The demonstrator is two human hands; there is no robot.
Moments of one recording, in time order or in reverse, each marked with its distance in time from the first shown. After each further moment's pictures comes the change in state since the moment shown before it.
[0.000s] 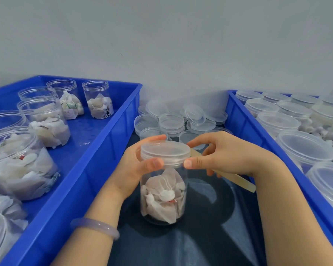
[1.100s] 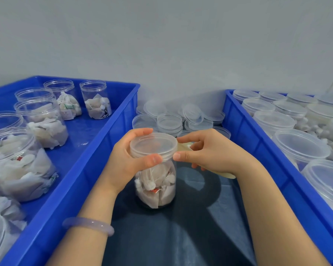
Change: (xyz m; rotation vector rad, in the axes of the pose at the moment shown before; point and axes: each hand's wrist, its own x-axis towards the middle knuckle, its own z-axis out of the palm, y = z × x) left_hand -0.002 0.009 -0.006 0.128 0.152 0.100; right_hand 0.018 0.006 0.018 0.135 0.137 -0.062
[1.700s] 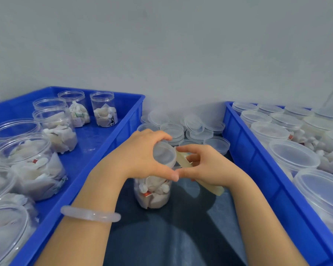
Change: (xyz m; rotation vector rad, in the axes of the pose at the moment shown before) left_hand 0.011 0.064 0.010 0.943 -0.304 -0.098; right_hand -0.007 0.007 0.006 -0.015 -0.049 -0.041
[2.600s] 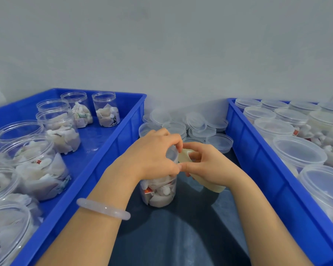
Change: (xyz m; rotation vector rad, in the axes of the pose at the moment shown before) left_hand 0.010 0.014 0.013 0.138 0.008 0.134; right_hand 0.004 0.009 0.004 0.032 0.026 -0.056
